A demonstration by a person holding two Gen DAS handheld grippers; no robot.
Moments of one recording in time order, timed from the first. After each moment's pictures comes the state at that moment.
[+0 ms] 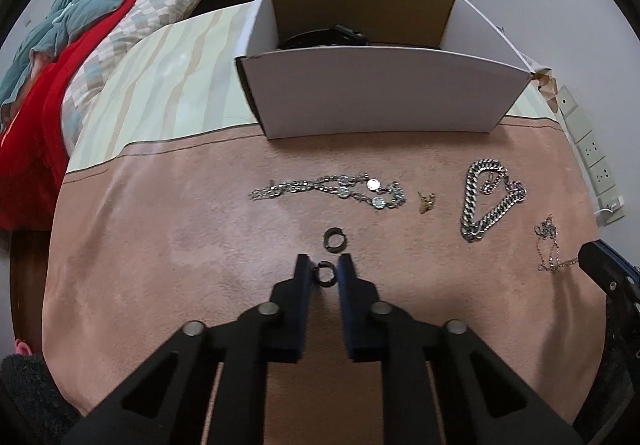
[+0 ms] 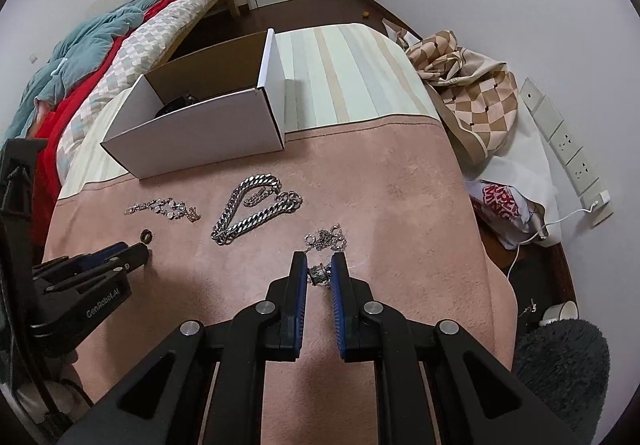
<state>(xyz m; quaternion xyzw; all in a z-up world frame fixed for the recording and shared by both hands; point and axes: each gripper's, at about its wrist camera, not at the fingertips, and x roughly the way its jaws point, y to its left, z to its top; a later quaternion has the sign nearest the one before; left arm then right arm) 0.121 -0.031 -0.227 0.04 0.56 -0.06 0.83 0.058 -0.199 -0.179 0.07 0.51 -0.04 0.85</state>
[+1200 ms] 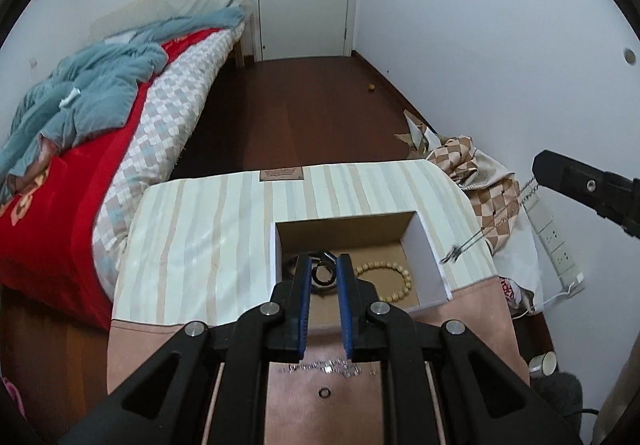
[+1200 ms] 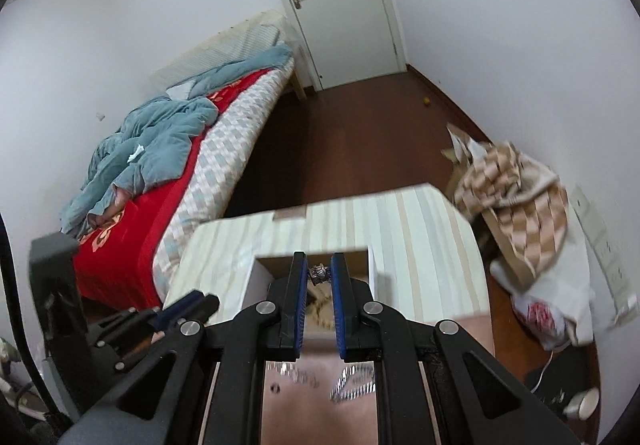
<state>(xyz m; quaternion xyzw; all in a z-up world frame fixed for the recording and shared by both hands) 0.194 -0.017 -0.072 0.01 0.43 -0.10 0.90 0.167 -0.185 0.010 0.11 0.38 0.07 0.91</state>
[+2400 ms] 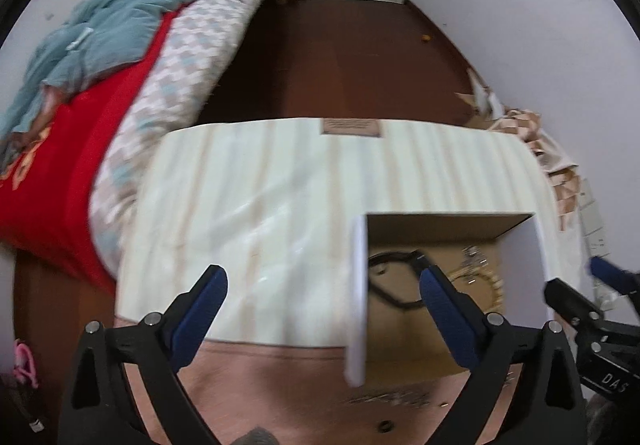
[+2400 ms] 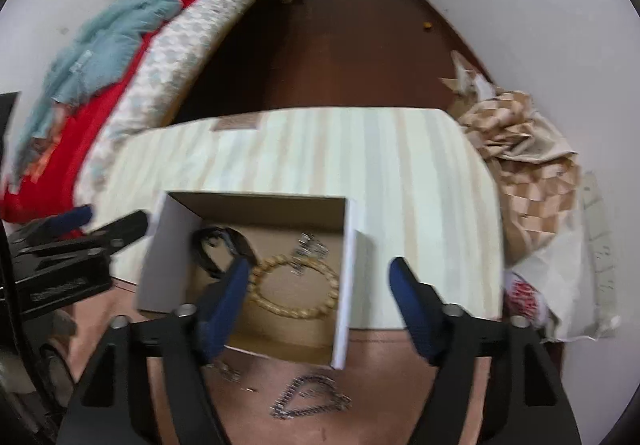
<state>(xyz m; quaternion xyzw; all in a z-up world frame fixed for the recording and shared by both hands) 0.268 0.027 -0.140 0.01 0.52 -0.01 0.85 0.245 -0.168 -0.122 0.01 0.54 0.02 0.84</state>
